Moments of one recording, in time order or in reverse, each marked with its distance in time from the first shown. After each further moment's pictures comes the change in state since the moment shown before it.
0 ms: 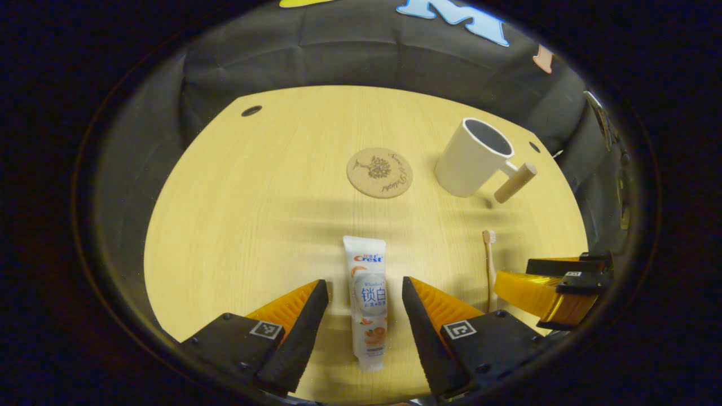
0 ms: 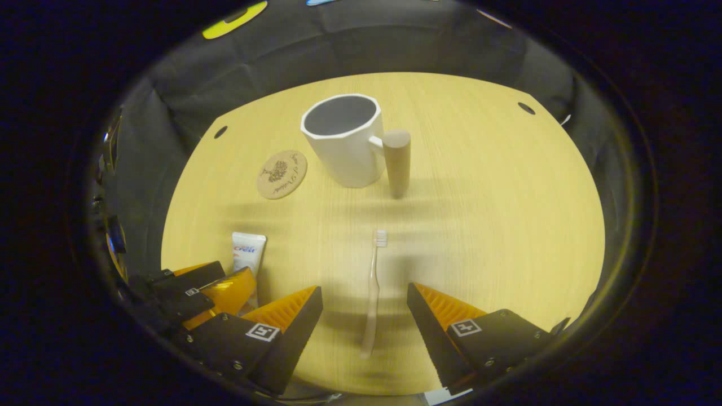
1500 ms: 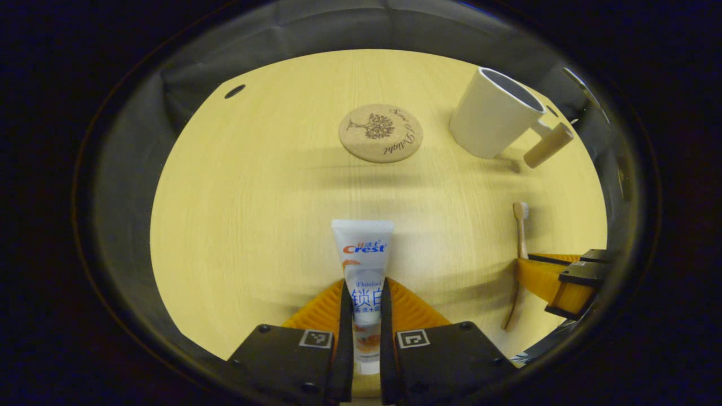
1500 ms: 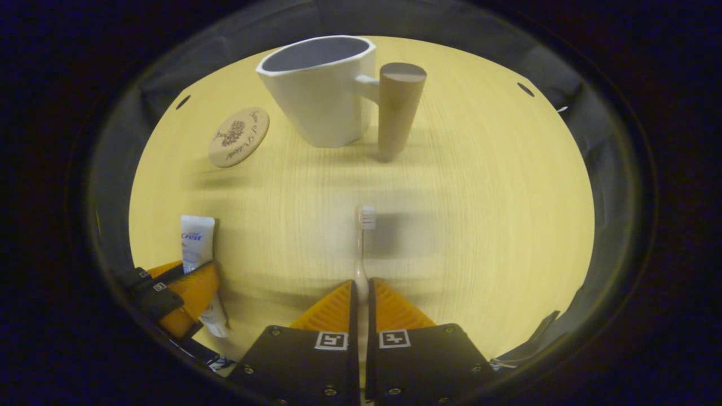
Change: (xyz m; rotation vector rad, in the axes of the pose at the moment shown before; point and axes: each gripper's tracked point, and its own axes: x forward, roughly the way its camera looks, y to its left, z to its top) left arm 0.024 0.000 -0.017 0.083 0.187 0.095; right arm 0.030 -0.014 -0.018 0.005 0.172 -0.135
